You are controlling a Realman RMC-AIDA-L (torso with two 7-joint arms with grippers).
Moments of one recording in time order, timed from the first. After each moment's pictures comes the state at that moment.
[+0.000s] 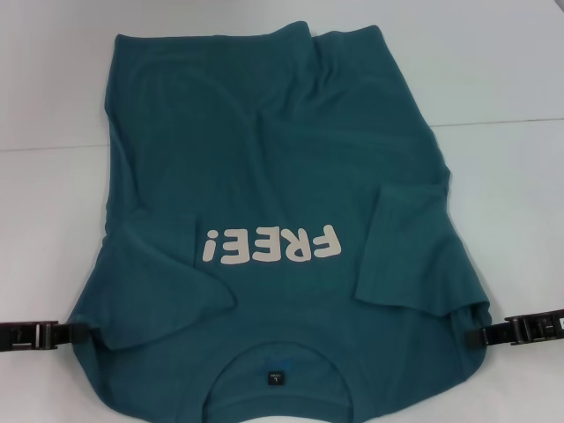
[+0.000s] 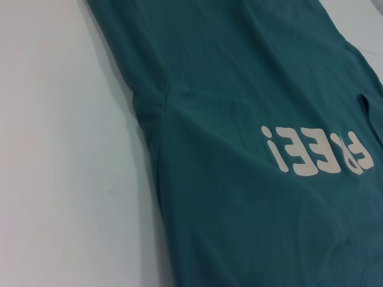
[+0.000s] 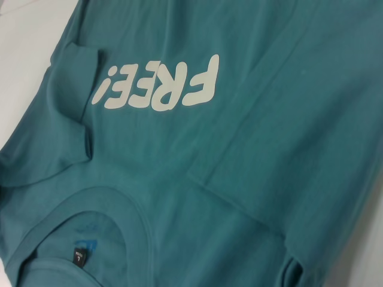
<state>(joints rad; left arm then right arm) -0.51 -2.11 0.48 0.90 2.50 1.48 -2.10 0.48 2.03 -0.64 -0.83 -2.44 -1.54 2.21</state>
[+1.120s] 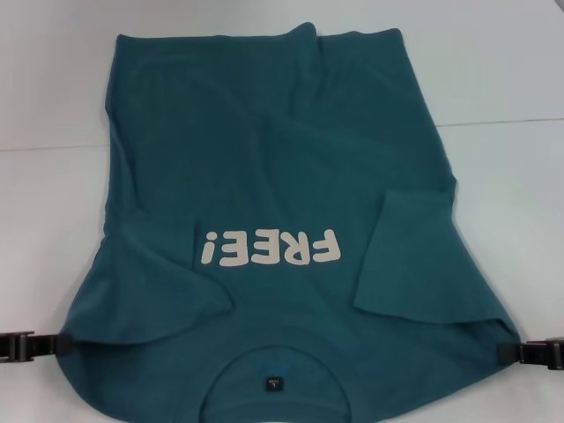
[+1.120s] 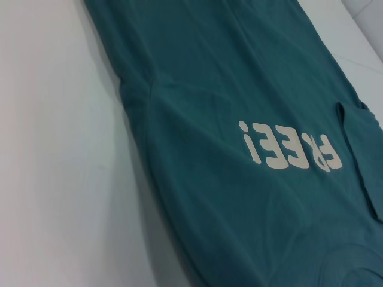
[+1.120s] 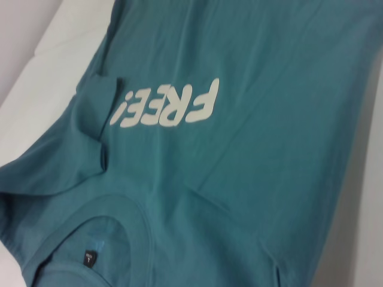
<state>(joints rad) -0.49 -2.08 0.40 0.93 2.51 1.63 -2.10 0.37 2.04 -0.50 -0.82 -2.37 -1.60 2.01</state>
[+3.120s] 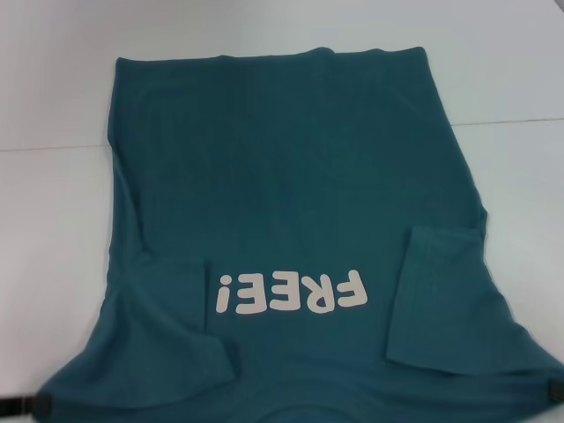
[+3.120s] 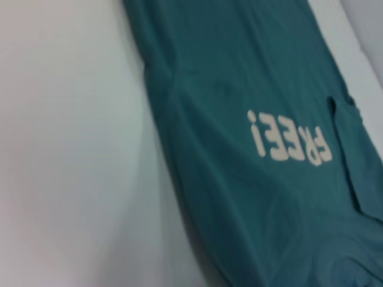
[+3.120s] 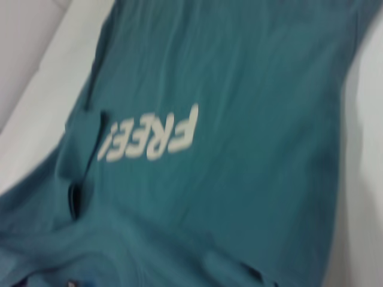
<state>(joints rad) -0.42 -2.06 0.32 0.96 2.54 1.84 -2.09 0.26 1.99 -0.38 -0.77 -2.36 -1.70 1.89</state>
